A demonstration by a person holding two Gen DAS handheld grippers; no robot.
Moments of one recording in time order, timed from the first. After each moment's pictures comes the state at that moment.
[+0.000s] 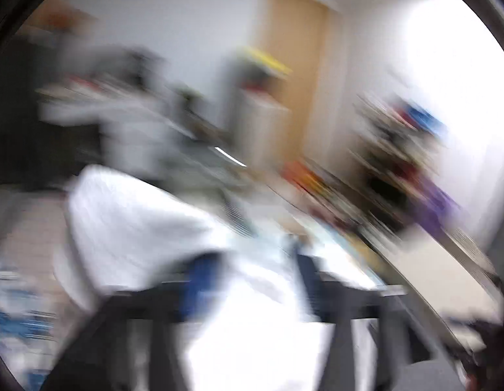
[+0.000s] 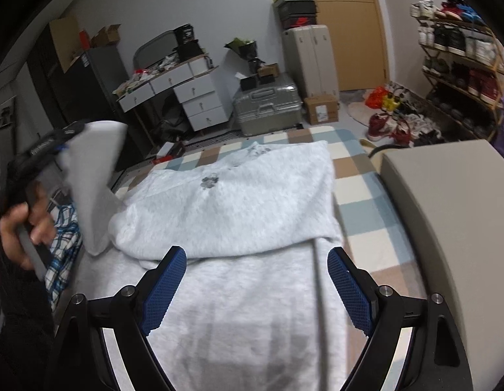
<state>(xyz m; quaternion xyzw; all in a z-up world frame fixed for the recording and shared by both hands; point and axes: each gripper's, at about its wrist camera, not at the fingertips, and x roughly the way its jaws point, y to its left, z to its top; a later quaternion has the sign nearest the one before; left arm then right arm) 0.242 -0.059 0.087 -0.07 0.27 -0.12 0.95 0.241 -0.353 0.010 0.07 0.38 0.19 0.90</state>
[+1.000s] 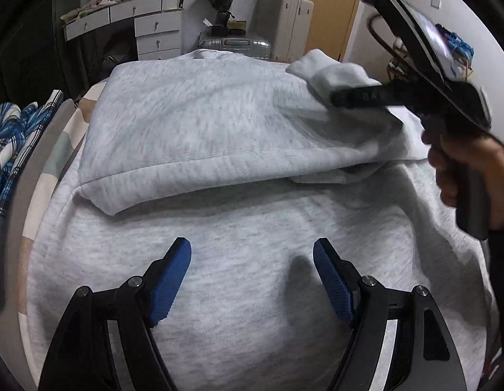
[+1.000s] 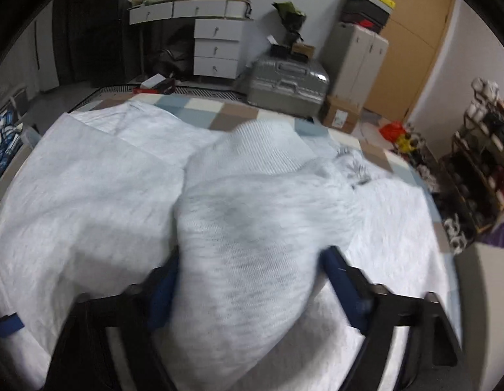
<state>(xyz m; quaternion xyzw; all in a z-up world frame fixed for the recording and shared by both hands) 0.154 -0.023 -0.065 -0.07 0.43 -0.01 0.90 0.351 -0.126 -0.076 -0.14 0.39 0.18 0.89</state>
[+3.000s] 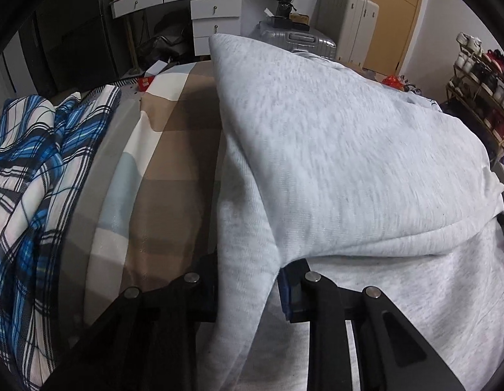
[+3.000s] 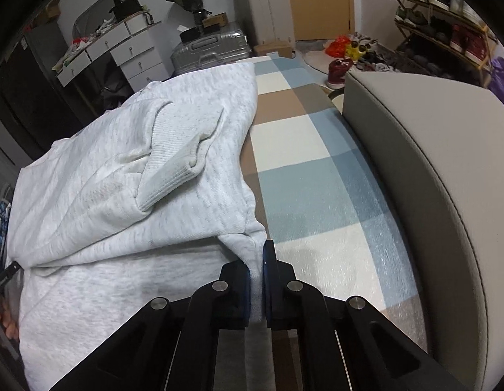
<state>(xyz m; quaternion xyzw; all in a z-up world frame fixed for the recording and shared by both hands) 0.221 0.081 -0.085 -0.09 0.46 0.10 0.88 0.354 -0.371 -0.114 0.03 0.48 0.11 0.87</state>
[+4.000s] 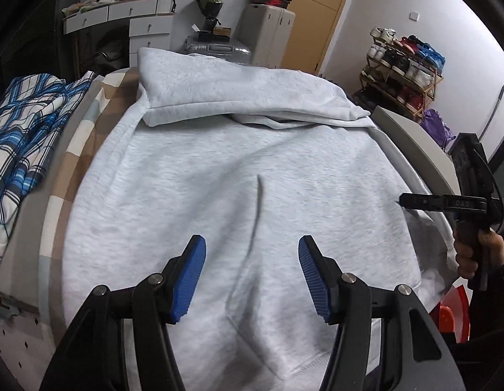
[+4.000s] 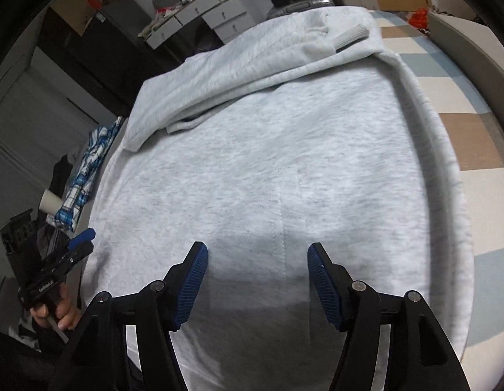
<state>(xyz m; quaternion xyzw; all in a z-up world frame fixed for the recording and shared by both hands) 0.054 -0.019 -0.052 -0.11 0.42 -0.06 0.90 0.172 -0.322 -0.105 0.08 0.51 0.32 0.79</state>
